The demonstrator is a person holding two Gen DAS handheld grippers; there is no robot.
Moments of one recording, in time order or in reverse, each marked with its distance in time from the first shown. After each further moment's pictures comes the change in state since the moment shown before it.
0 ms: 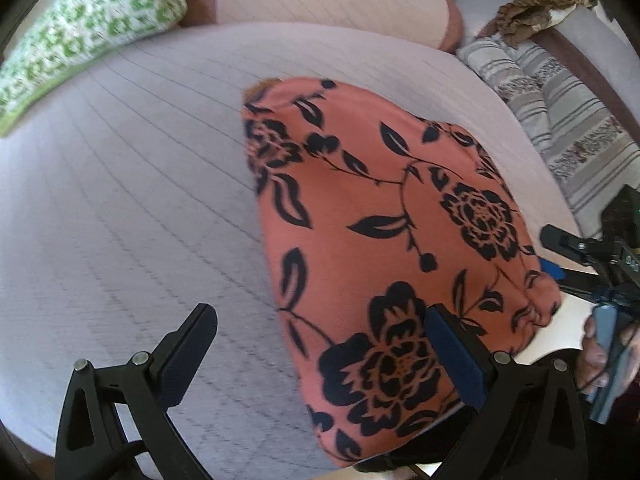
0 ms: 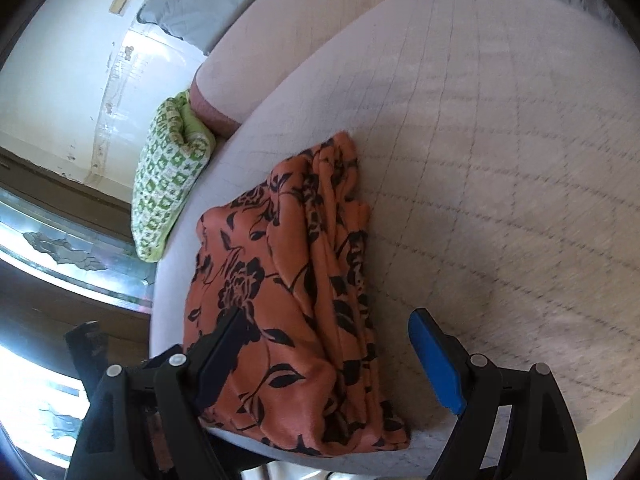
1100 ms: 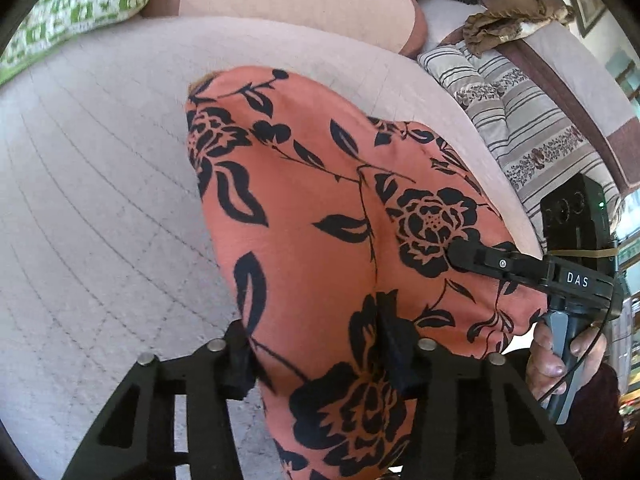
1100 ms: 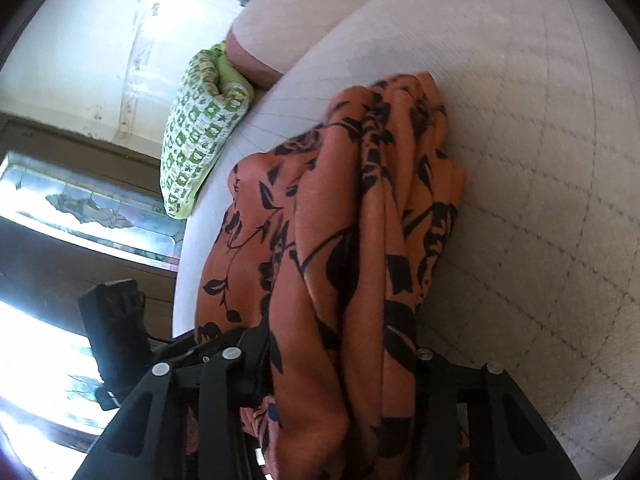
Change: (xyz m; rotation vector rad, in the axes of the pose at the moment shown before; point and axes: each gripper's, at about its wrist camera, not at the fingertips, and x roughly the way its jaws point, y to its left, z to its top) left arm 0.010 -0.002 0.002 0.021 -0.029 -0.159; right arm 0.053 0.036 -0.001 -0.127 0.100 0.090
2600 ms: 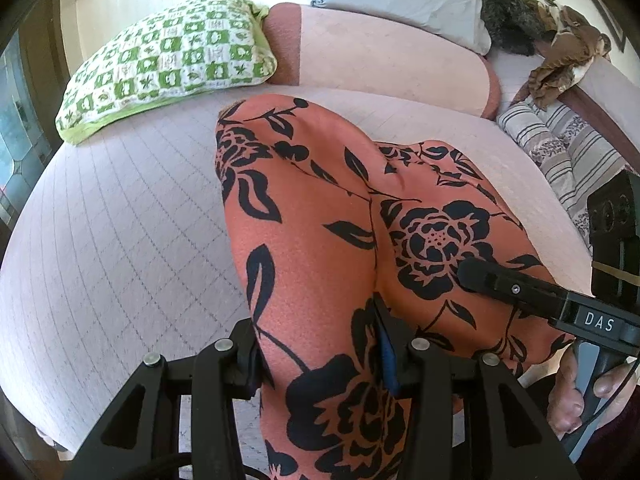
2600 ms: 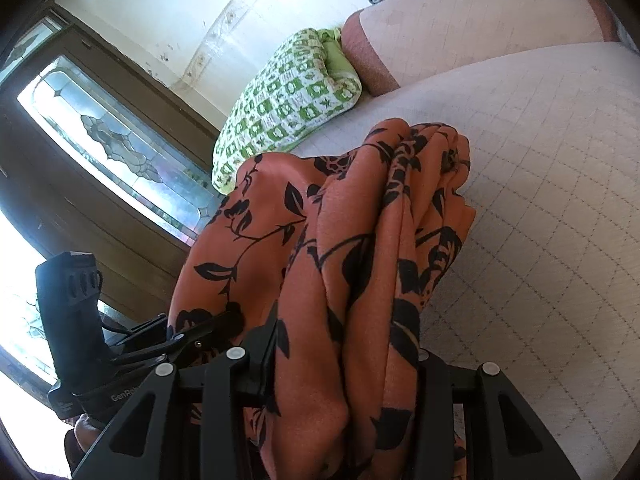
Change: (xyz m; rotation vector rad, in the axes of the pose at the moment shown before) left arm -0.123 0.070 -0.009 -0.071 -0.203 0.323; right arm 0.049 0.130 -0.006 -0.277 -0.064 0.019
